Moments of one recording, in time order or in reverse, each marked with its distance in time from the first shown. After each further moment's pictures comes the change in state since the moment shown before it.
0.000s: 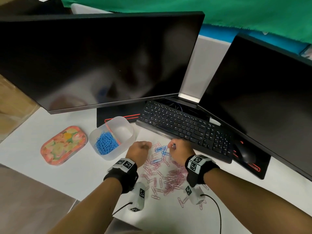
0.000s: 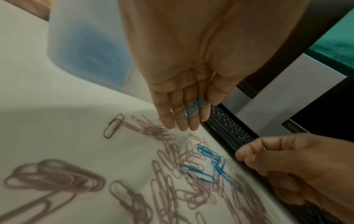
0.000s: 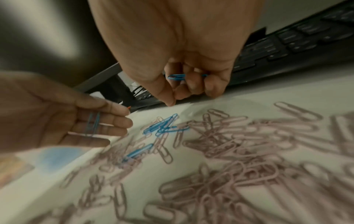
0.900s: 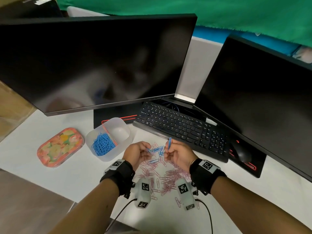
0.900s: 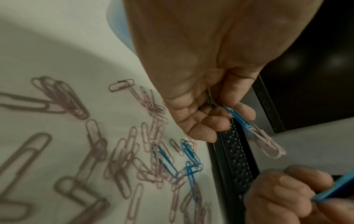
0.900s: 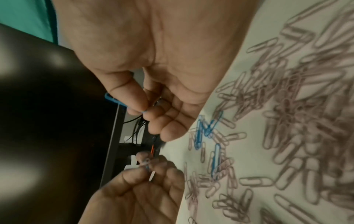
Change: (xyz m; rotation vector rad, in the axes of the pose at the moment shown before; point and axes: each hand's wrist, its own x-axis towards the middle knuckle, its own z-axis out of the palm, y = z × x) left_hand -0.016 0.015 0.008 -0.554 -0.061 -0.118; right_hand -0.026 -0.016 -0.017 1.241 -0.287 0.177
